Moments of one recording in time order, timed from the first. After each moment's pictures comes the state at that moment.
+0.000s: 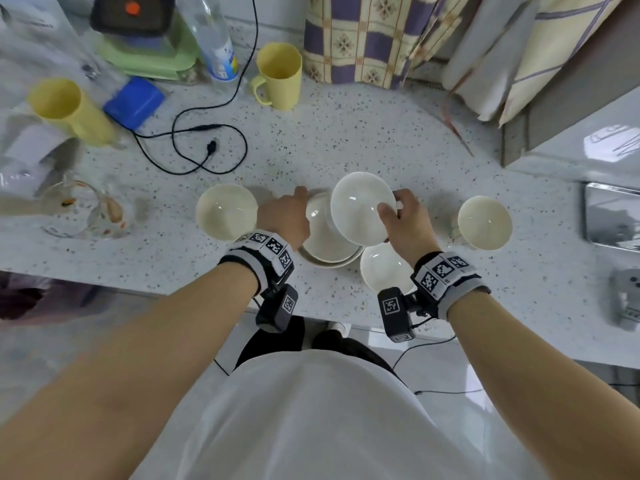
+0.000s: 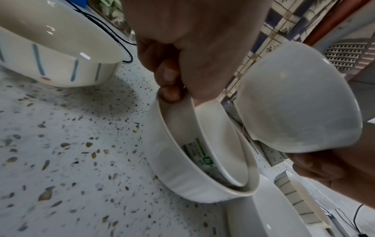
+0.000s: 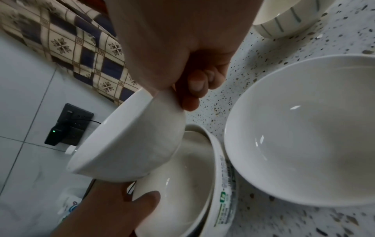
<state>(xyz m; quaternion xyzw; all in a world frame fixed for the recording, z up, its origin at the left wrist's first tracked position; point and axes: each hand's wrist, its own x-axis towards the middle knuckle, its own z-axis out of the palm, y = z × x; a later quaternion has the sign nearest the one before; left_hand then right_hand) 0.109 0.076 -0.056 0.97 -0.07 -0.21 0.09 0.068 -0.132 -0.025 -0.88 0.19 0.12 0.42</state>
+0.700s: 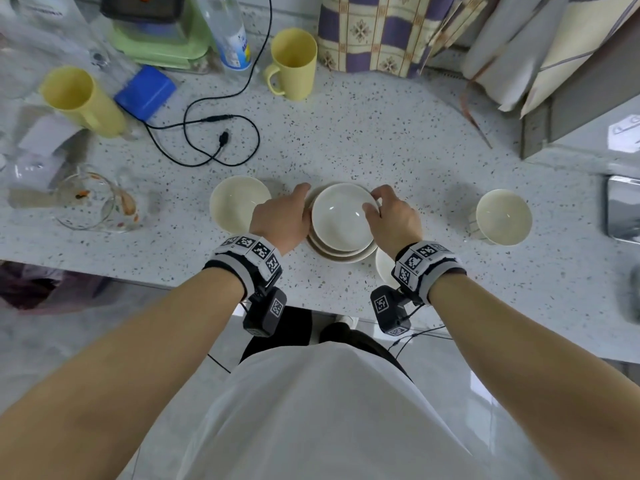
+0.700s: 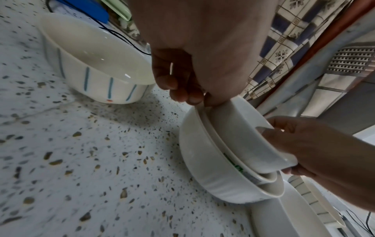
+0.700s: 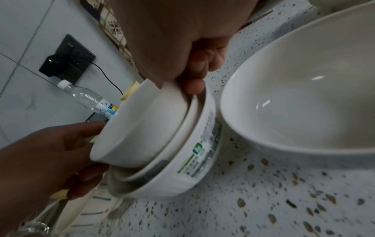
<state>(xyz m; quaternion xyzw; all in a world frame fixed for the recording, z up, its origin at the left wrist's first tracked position) 0.096 0.108 -0.053 0.97 -0.08 -0.20 0.14 0.078 -0.094 -0.057 -0.96 0.10 0.14 0.24</state>
